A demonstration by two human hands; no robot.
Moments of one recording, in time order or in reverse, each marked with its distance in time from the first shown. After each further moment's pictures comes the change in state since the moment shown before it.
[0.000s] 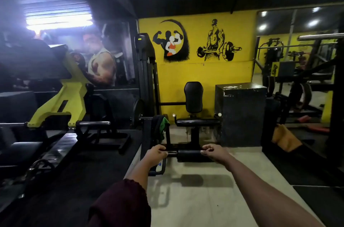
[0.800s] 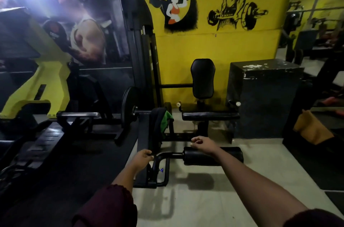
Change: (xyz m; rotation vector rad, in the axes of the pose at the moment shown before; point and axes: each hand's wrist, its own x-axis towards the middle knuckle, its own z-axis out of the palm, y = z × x) left_hand 0.349 -0.118 -0.037 -0.111 0.028 -0.249; right_hand 0.384 -0.007 0.052 0.000 -0.111 0.049
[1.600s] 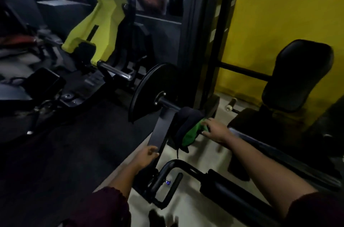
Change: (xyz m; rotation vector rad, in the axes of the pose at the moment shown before) left_hand 0.301 -0.030 0.017 -0.241 0.182 -0.321; right_hand 0.472 -0.038 0.005 -0.795 -0.402 -0.553
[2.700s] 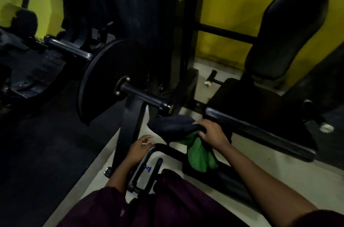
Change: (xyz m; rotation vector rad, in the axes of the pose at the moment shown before) left_hand 0.074 0.052 0.080 -0.035 -0.073 -0.028; right_hand -0.014 0.102 0.050 0.332 0.185 0.099
